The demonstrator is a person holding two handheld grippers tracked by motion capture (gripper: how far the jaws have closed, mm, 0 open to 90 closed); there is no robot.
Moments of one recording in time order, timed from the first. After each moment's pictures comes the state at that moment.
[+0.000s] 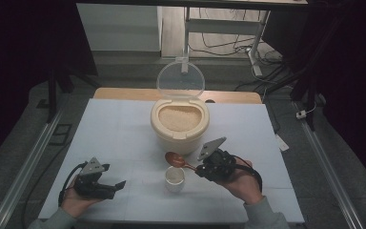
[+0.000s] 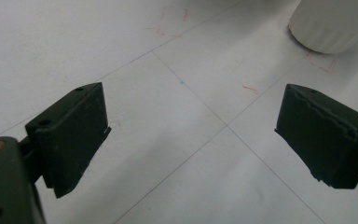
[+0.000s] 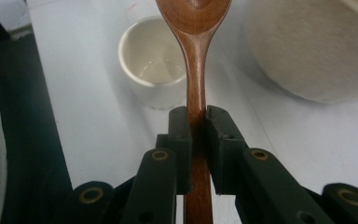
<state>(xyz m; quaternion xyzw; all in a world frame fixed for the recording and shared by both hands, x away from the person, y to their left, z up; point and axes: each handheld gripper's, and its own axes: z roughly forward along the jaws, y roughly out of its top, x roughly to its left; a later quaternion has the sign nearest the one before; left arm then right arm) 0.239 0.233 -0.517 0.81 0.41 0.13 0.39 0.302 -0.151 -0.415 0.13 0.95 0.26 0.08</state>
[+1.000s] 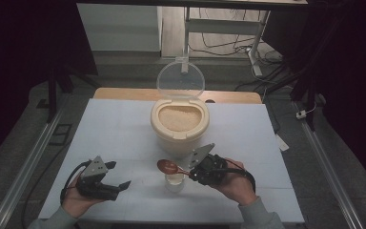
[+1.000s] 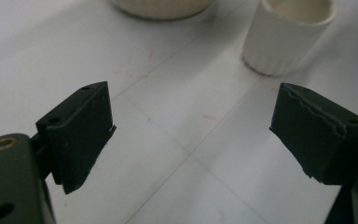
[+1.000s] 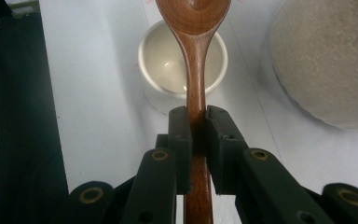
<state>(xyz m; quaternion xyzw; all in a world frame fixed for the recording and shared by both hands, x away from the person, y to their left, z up) 0.231 0.215 -0.487 0.83 0.35 0.15 0.41 0.295 -0.133 -0.425 0.08 0.96 0.24 0.09</state>
